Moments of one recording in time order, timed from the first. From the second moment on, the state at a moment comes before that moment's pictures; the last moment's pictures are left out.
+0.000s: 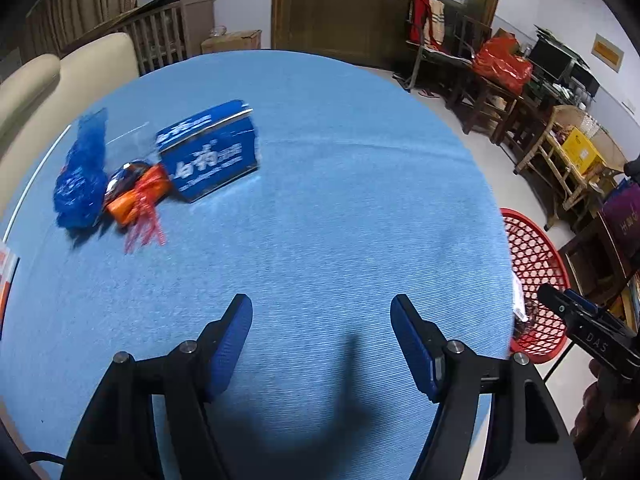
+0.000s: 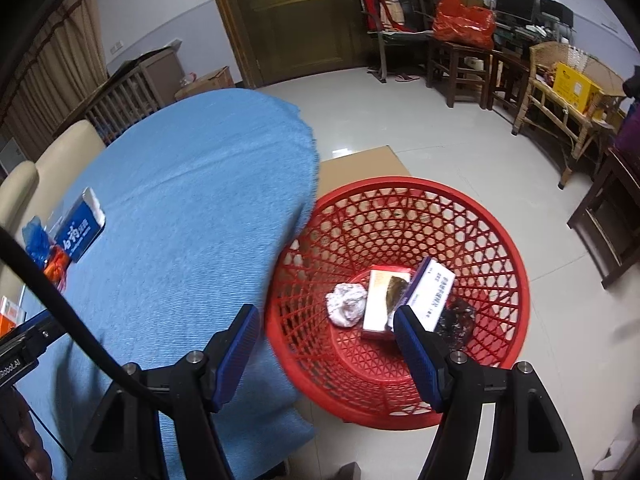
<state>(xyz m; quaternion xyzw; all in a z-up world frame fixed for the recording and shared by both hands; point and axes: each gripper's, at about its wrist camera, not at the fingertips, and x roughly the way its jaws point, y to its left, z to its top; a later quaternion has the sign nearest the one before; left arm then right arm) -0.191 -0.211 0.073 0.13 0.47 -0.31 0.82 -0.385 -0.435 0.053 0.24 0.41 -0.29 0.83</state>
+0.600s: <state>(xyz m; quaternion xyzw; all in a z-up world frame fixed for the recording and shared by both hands) -0.130 -0.080 0.039 0.07 0.49 -0.17 0.85 -0.288 -0.348 0.054 0.19 0.44 -0.17 0.86</state>
